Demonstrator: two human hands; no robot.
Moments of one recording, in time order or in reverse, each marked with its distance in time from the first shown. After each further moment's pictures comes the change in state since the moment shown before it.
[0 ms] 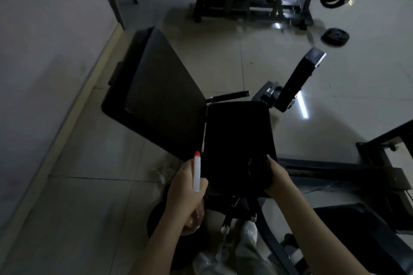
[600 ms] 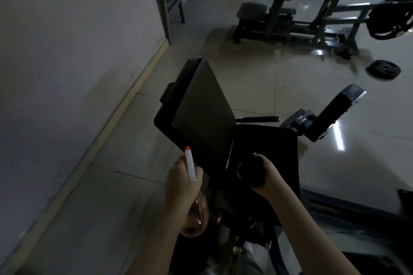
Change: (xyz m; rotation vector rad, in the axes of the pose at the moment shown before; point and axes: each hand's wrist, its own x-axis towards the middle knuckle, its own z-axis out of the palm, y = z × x) left_hand -0.004 0.039 -0.087 0.039 0.356 -0.201; right_hand -0.057 -0.008 0.105 -0.091 -0.310 0.038
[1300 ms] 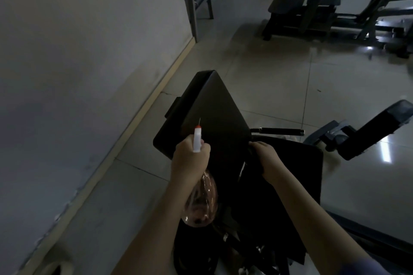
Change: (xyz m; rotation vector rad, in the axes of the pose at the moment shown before) left_hand 0.084 0.083 -0.010 -0.125 0.012 -0.165; right_hand 0.067 -0.081 0.067 -0.619 -0.016 -0.128
